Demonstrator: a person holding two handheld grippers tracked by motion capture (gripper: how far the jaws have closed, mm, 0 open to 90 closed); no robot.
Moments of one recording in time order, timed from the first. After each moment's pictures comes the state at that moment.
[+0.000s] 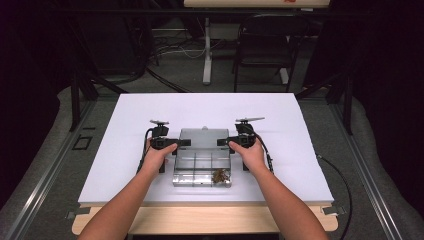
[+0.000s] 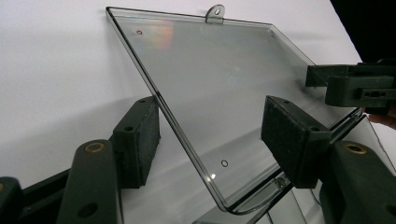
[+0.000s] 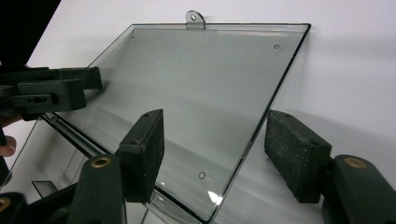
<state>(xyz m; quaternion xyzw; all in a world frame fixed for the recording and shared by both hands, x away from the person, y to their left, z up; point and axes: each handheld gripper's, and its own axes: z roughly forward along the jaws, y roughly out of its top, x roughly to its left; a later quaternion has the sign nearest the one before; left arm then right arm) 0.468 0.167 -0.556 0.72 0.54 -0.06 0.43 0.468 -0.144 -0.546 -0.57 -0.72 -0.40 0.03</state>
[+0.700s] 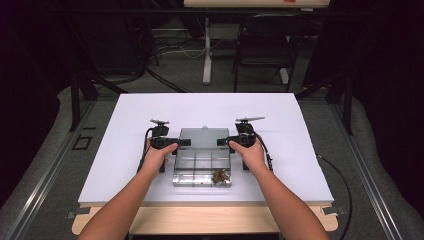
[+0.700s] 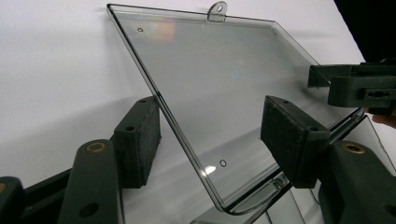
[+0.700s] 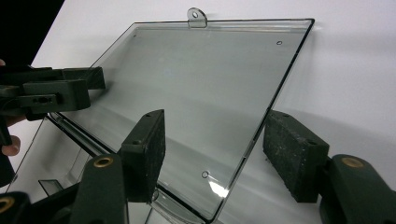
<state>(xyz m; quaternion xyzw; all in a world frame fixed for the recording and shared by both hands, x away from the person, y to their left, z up) 0.468 0.166 -0.553 0.72 0.55 -0.06 0.43 0.468 -0.143 -0.545 -0.57 -0.71 -0.41 0.03</state>
